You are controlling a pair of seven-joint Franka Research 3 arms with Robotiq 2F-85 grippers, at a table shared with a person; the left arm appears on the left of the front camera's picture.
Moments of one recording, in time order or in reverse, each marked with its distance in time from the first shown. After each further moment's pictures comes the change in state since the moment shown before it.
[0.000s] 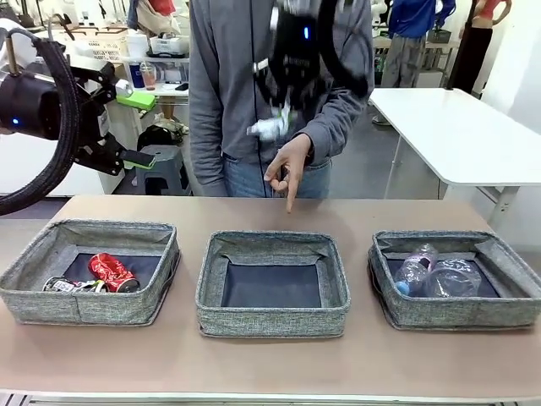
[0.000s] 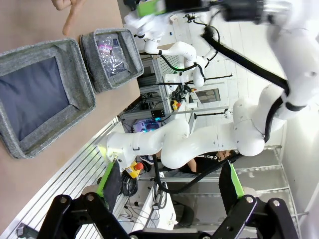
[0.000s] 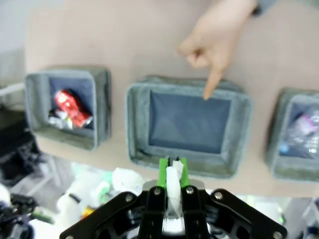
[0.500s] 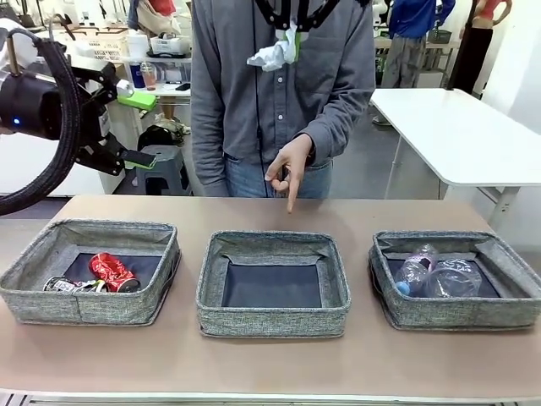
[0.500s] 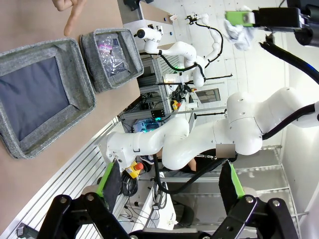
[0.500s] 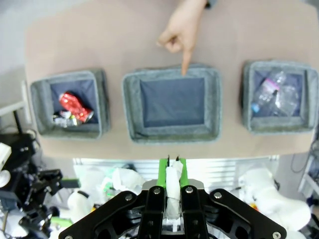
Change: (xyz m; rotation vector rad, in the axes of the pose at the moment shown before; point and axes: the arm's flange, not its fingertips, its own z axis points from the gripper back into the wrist) left arm 0.000 0.000 0.000 0.000 0.000 0.000; right arm -0.035 0.052 0.134 -0.159 -0.063 -0.117
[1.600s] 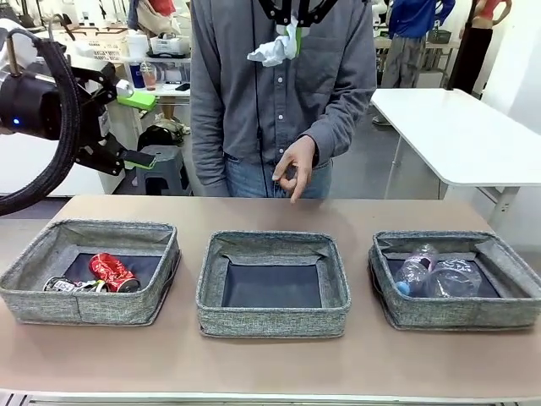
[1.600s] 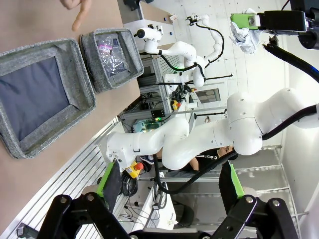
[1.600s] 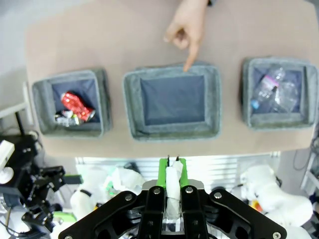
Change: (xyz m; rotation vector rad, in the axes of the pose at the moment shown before) left arm 0.000 0.000 0.000 0.000 0.000 0.000; right arm -0.008 -0.003 0.015 0.006 -0.001 -0.024
